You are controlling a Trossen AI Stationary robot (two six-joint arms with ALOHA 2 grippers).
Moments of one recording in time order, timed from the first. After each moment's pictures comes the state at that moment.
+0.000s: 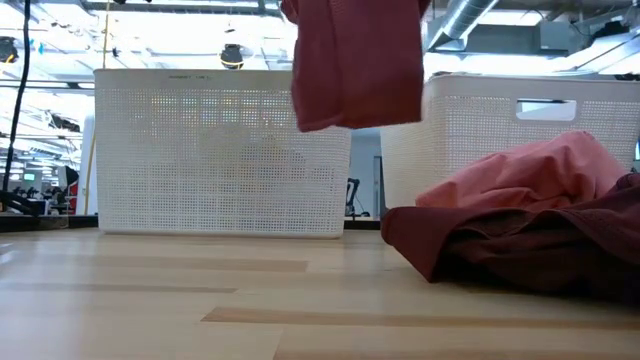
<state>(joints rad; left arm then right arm) -0.33 1.57 0.90 0.77 0.03 0.25 0.55 1.62 1.64 -0.24 0.71 -0.53</state>
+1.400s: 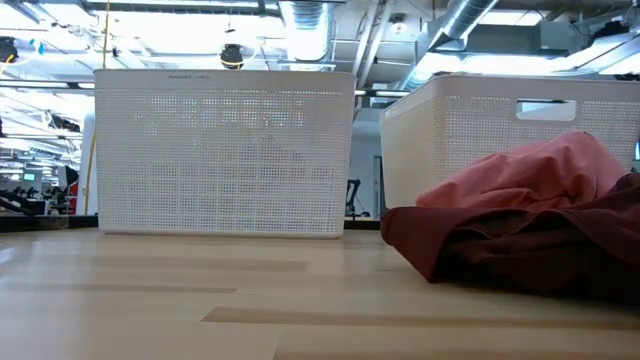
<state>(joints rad) -0.17 1.38 1.59 -0.28 0.21 0.69 0.59 1.62 1.64 -0.72 1.00 0.12</state>
